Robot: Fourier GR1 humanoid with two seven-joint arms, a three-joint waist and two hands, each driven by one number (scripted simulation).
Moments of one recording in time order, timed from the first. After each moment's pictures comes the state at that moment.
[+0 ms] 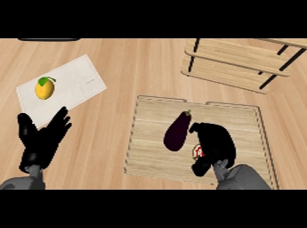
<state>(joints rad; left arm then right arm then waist) -0.04 0.23 0.04 -1.34 0.19 0.01 0.28 -0.24 -0.20 0.55 -1.51 0.80 0.25 0.77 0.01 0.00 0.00</state>
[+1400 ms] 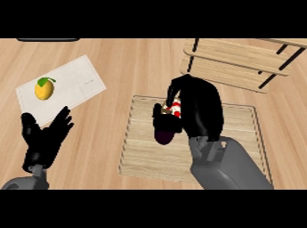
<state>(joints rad) -0.04 0.20 0.05 -1.35 0.15 0.01 0.29 -0.55 -0.01 0.44 -1.66 0.91 0.00 0.95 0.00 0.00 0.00</state>
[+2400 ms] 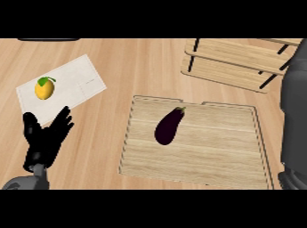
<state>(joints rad) -0.05 0.19 0.06 -1.34 0.13 0.01 0.29 -1.08 -0.17 -0.07 -1.66 0.87 0.26 1.02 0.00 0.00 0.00</state>
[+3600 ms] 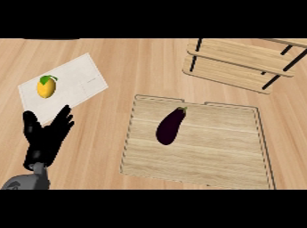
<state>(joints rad) -0.06 0.18 0.07 -1.34 0.12 -0.01 0.30 -1.24 -0.42 -0.22 -0.95 0.83 0.14 0.58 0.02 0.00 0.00</state>
